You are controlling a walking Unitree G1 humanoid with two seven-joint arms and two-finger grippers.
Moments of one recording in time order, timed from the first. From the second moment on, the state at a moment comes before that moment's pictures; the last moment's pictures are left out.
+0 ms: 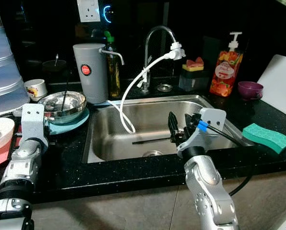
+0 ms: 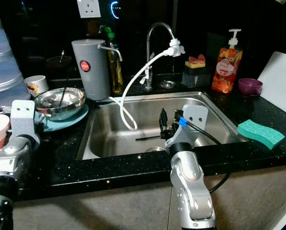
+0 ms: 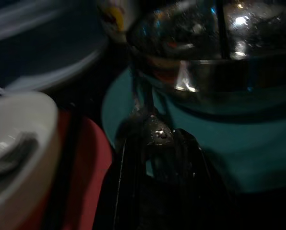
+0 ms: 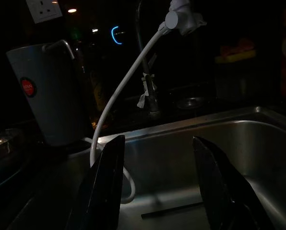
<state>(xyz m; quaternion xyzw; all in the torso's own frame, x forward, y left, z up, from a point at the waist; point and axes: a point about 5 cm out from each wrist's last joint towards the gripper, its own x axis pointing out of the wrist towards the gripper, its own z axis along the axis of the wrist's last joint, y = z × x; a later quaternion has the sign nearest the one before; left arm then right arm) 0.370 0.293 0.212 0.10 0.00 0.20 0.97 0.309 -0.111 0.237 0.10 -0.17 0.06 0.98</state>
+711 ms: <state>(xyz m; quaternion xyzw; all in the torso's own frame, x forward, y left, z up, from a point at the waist) 0.362 0.291 0.266 0.19 -0.17 0.25 0.94 0.309 -0.104 0.238 0.10 -0.17 0.08 0.98</state>
